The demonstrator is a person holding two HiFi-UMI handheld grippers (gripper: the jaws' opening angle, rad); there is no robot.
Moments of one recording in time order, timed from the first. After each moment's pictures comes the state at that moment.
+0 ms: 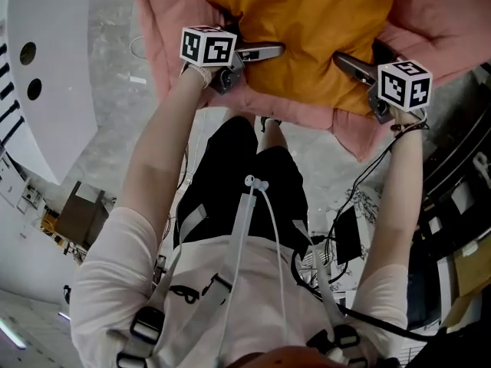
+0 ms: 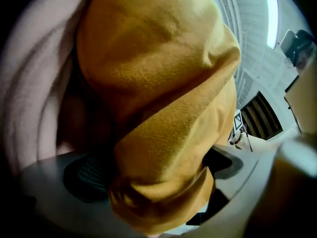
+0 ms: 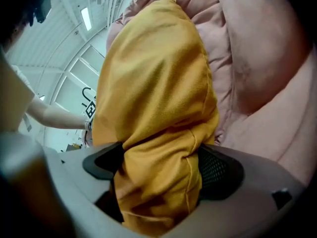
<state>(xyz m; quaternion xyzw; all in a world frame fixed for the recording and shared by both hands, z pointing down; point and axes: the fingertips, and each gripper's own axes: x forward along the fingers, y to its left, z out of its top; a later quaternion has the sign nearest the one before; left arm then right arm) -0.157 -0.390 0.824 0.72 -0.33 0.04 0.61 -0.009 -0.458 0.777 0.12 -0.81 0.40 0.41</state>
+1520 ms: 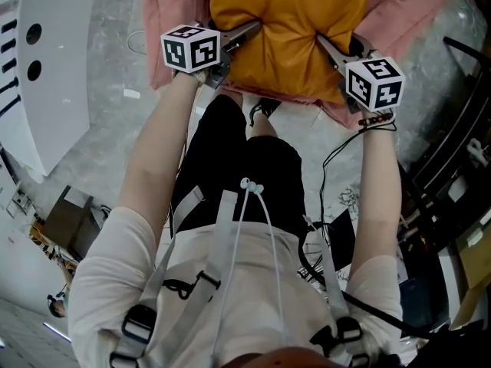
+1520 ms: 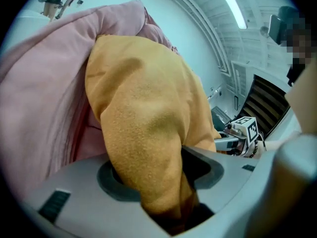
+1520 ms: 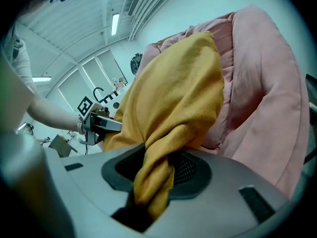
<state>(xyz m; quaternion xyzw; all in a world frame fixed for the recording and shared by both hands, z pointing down) -0.143 -0.351 0.714 0.75 -0.46 0.04 0.47 0.005 -0.386 0.683 0.16 -0.88 0.28 0.34</state>
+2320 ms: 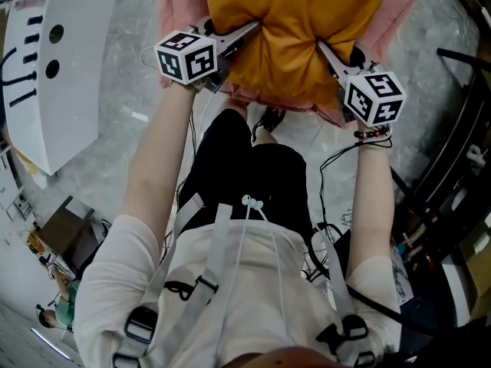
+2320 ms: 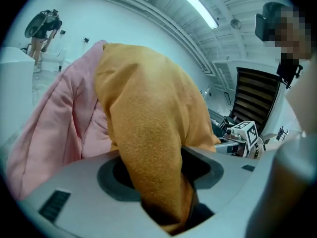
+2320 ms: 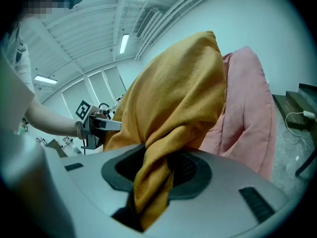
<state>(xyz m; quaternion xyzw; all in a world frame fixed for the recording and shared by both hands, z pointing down) -0.134 -0.349 0.588 0.80 -0.50 0.03 0.35 0.020 -0.370 0.582 0.20 -0.92 0.23 0.24</state>
